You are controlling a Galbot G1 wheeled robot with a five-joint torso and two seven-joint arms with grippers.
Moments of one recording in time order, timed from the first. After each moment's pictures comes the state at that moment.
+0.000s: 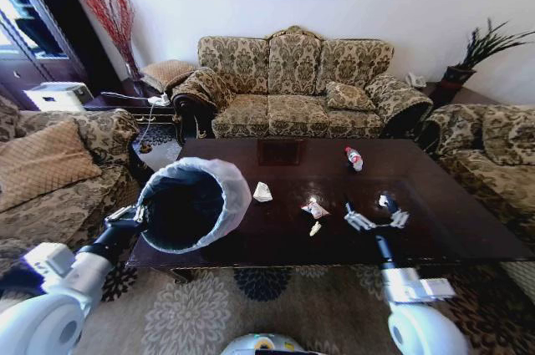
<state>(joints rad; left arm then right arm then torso) 1.70 -1.24 -1.20 -2.50 -0.69 0.52 0.13 -1.68 1.34 0.67 2.40 0.19 0.07 0.04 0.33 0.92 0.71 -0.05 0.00</state>
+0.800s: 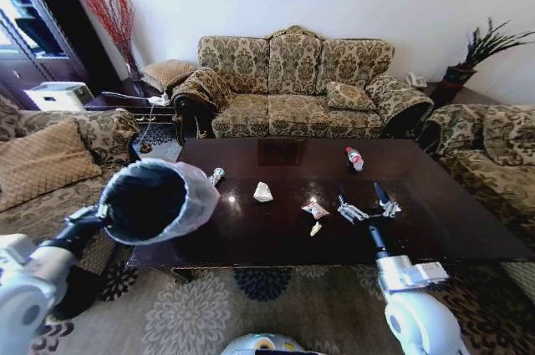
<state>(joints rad) 1.65 -1.16 -1.36 -2.35 -0.83 0.55 0.10 -1.58 1.29 0.62 2.34 0.28 0.04 -0.03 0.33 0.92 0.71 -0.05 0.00</state>
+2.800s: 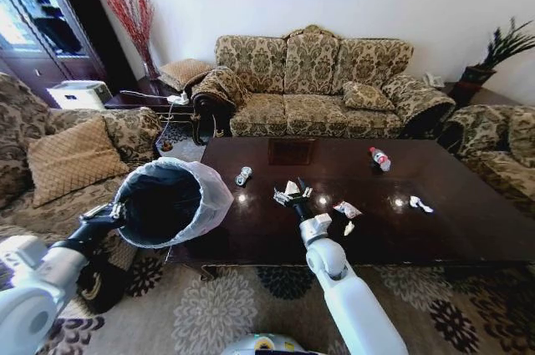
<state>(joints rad) 1.70 -1.16 -1.30 -2.41 -0.79 0.51 0.12 -1.07 1.35 0.16 1.83 0.26 -0.02 0.07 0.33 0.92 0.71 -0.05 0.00</state>
